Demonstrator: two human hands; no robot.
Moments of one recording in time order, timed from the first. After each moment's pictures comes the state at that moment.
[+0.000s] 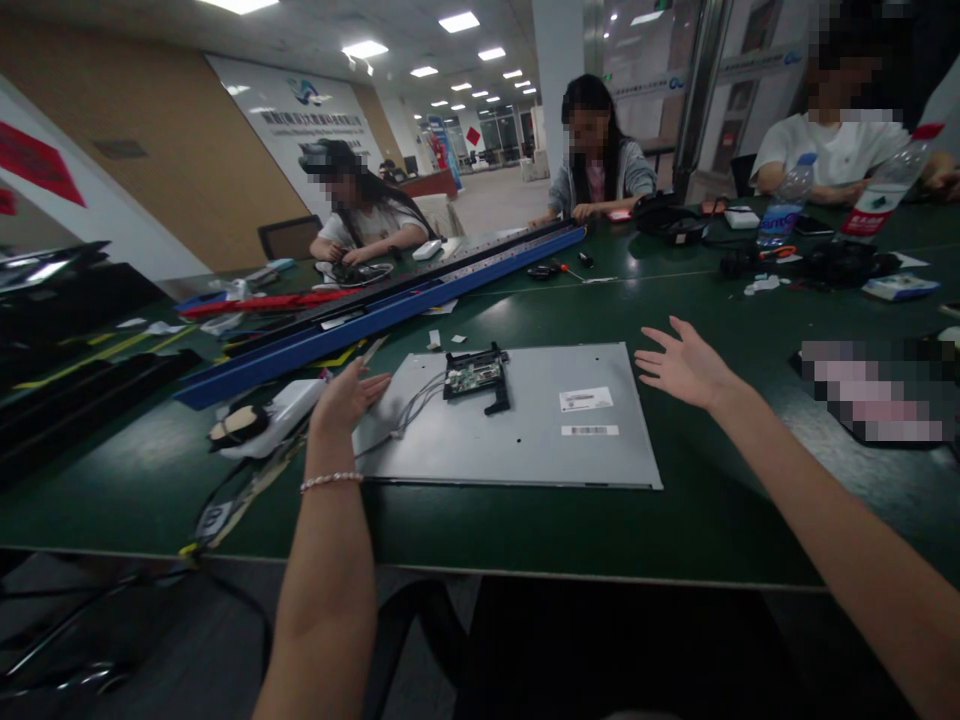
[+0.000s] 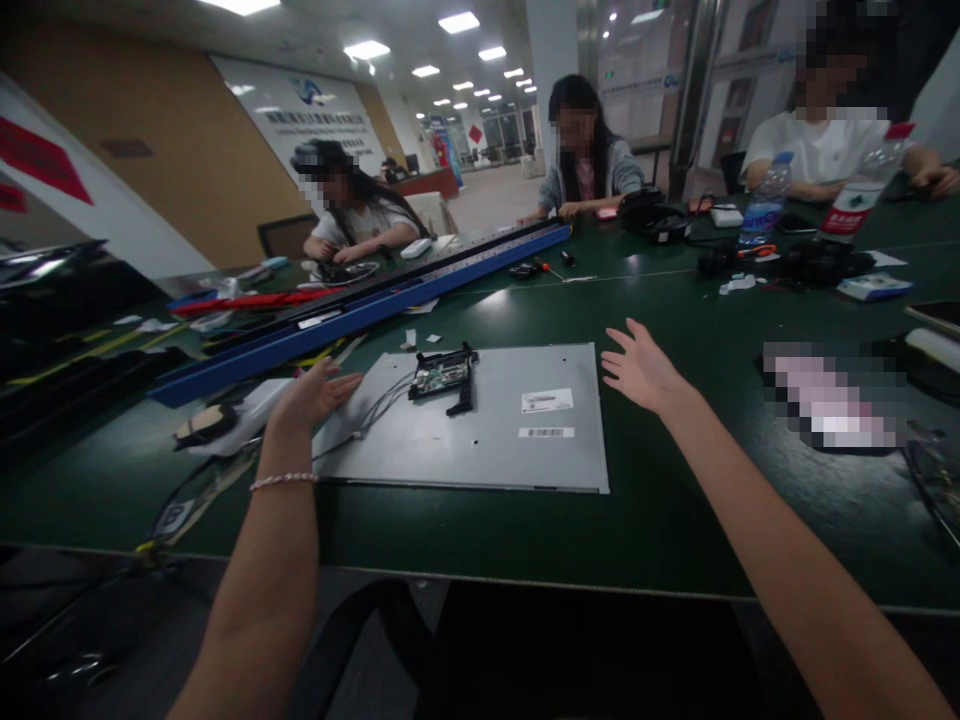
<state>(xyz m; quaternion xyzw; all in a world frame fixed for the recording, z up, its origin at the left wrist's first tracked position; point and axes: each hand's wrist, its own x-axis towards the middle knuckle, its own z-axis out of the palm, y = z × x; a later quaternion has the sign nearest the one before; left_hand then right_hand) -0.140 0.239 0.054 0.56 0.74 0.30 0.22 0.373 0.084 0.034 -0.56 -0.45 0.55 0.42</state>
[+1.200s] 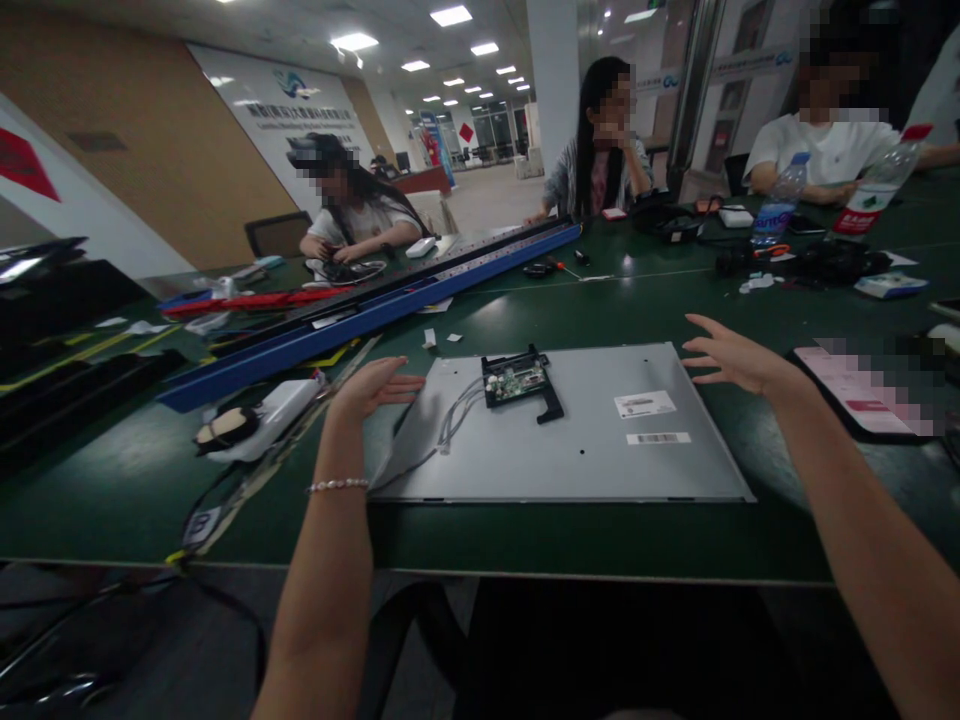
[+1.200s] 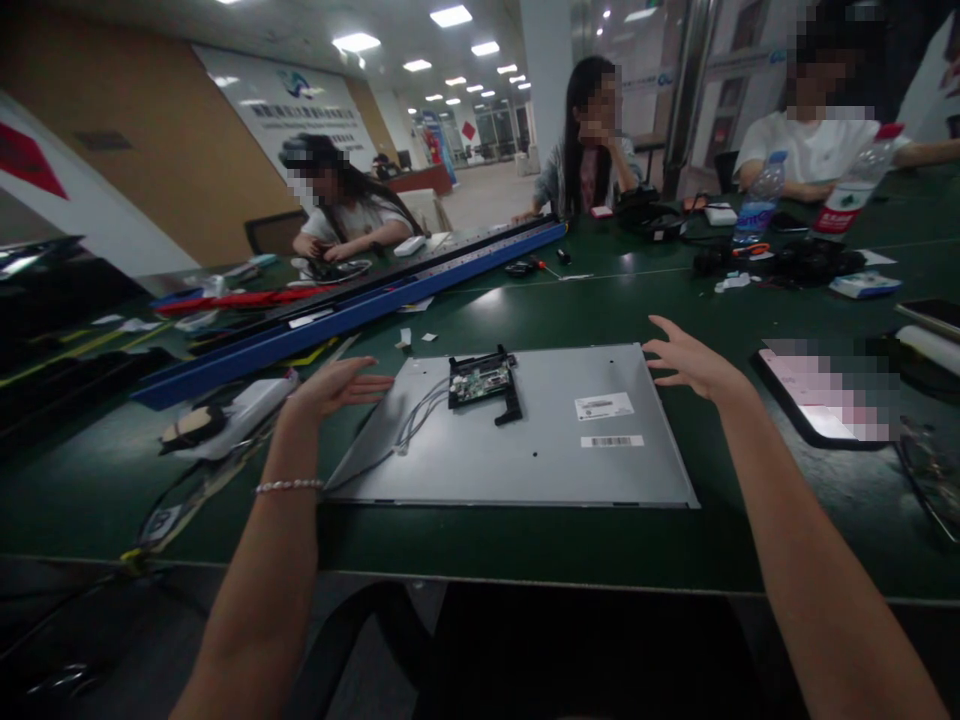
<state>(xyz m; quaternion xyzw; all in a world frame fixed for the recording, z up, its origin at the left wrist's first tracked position) -0.105 0.239 0.060 0.48 0.65 0.31 0.50 0.432 0.065 0.040 -0.67 -0.41 0.47 0.40</state>
